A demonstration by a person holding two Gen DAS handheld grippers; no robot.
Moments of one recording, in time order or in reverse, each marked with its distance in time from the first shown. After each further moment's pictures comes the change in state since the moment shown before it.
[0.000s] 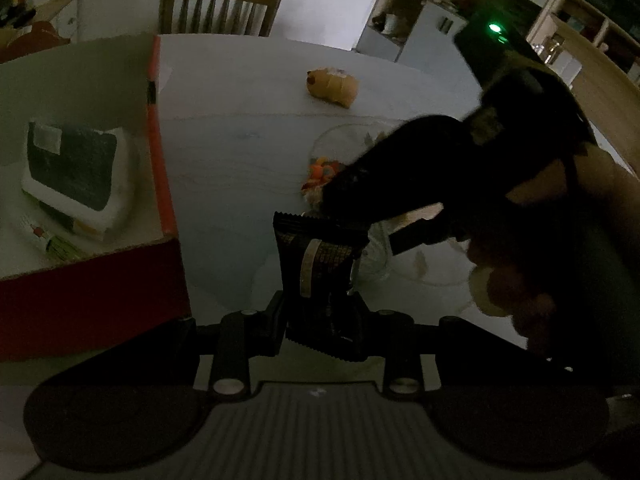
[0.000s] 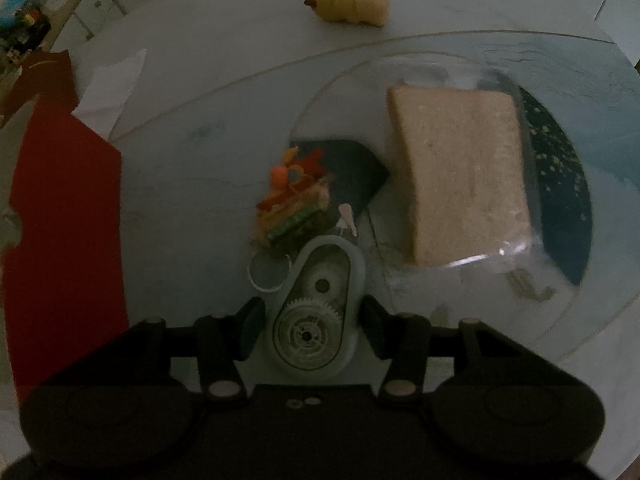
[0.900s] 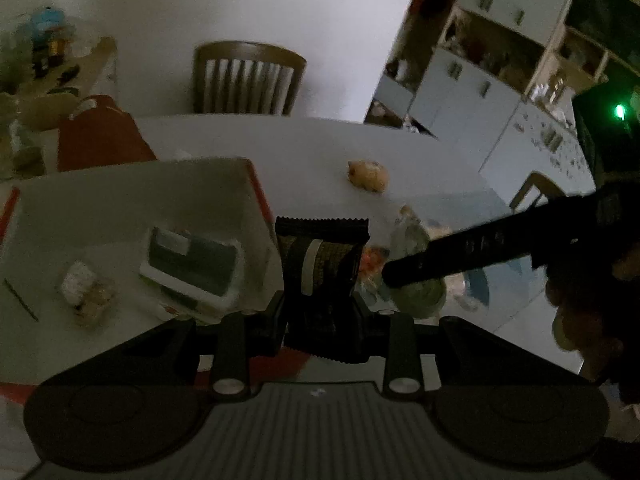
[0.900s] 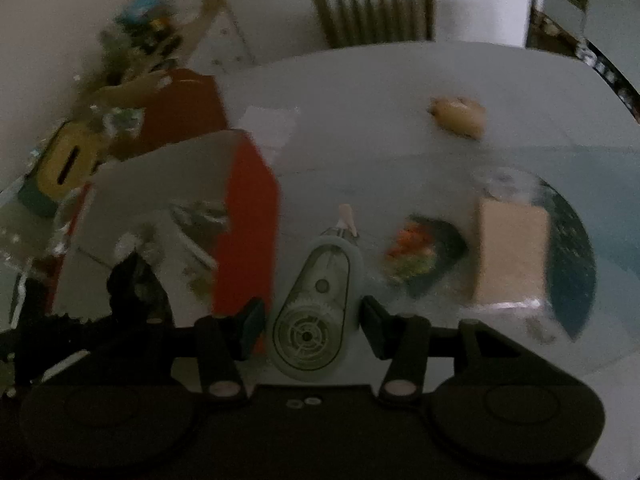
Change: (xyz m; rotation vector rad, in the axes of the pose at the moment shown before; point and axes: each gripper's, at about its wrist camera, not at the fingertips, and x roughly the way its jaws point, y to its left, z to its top) left arm -0.122 0.044 0.036 -0.013 -0.141 0.056; right arm -0.116 0.056 -0.020 -0.241 -0.157 0.193
